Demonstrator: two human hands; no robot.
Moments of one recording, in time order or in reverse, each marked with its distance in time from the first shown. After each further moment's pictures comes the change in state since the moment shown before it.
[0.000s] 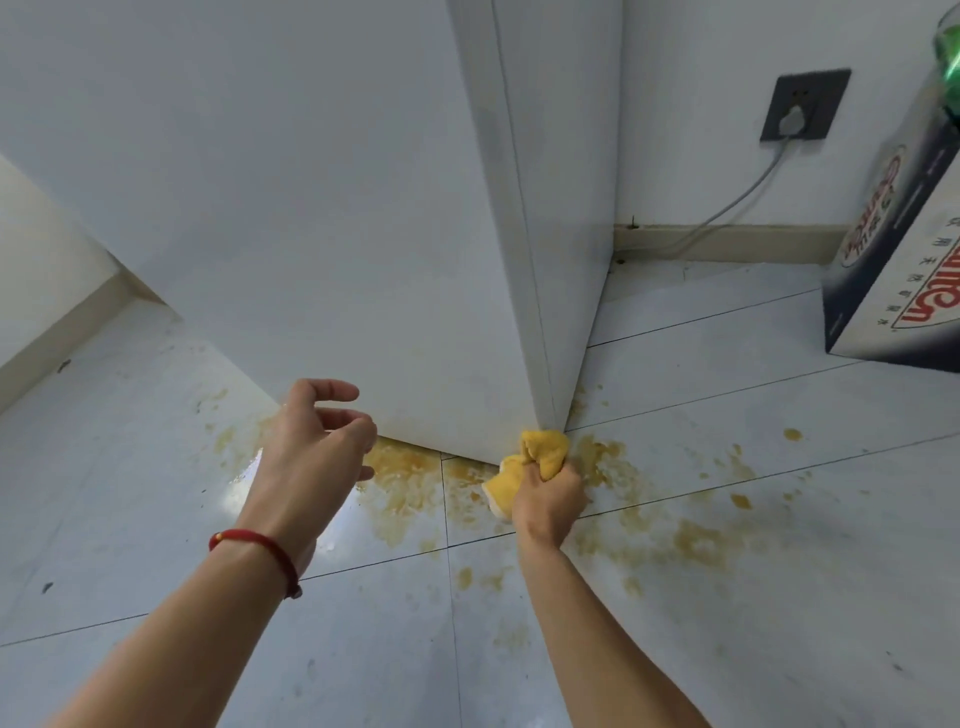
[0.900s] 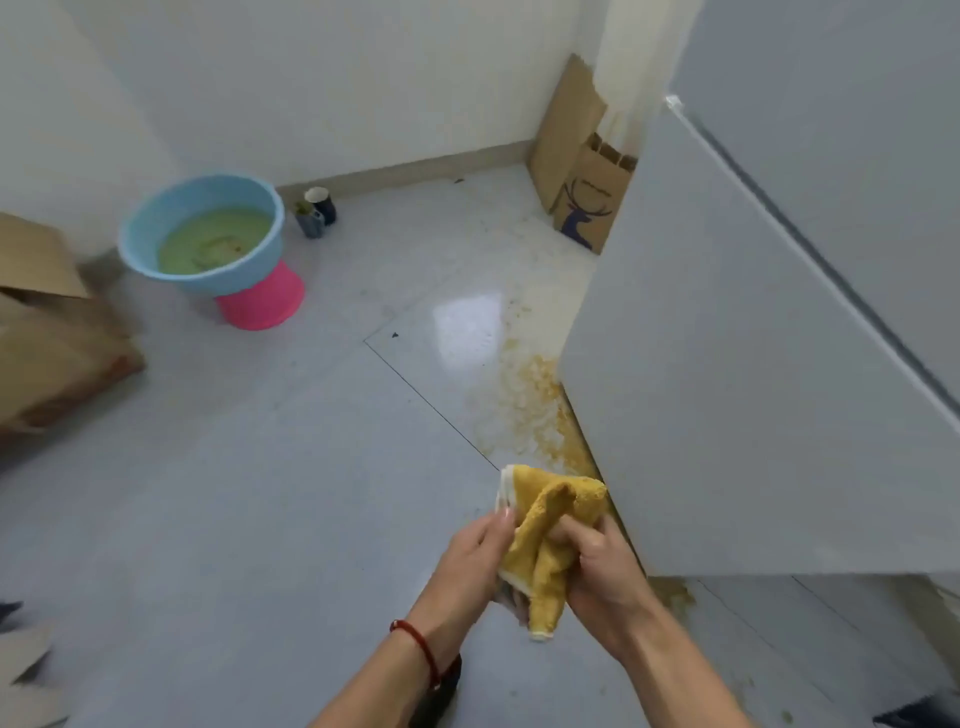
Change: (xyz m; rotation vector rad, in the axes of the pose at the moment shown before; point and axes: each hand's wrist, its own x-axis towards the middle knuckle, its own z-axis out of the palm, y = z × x) left_hand -0.193 0.153 -0.267 -0.735 0.064 -0.577; right_hand -0.370 -0.391 -0.050 -0.454 -1.403 0.332
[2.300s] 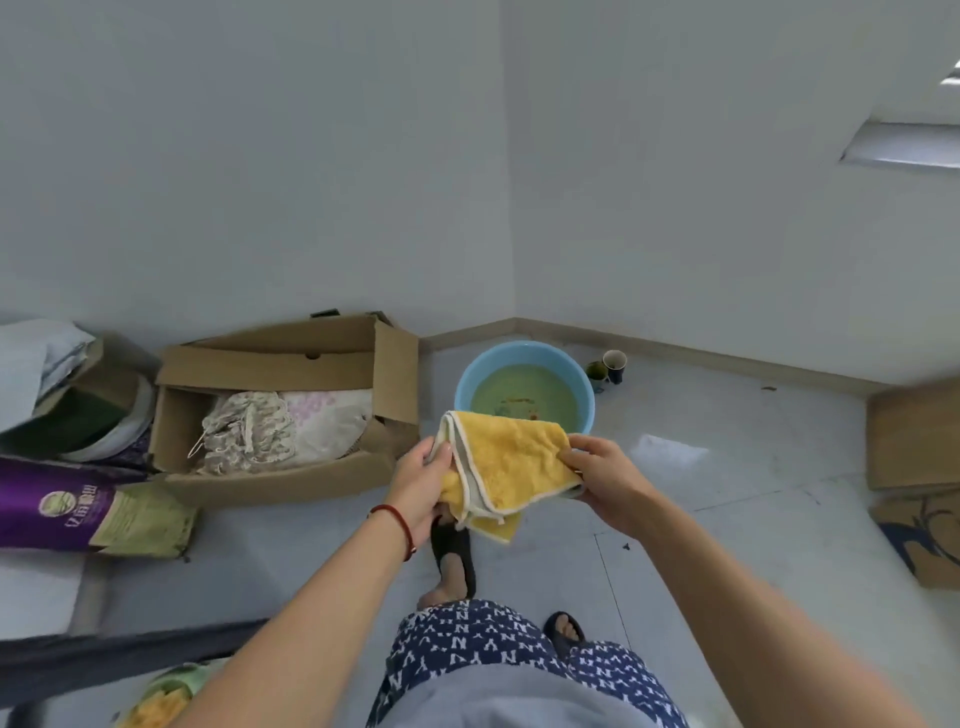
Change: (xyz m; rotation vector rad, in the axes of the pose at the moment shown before) left_hand 0.052 0.430 -0.600 -0.526 0.802 0.049; right_hand 0.368 -0.359 0.628 -0.609 -0.459 0.240
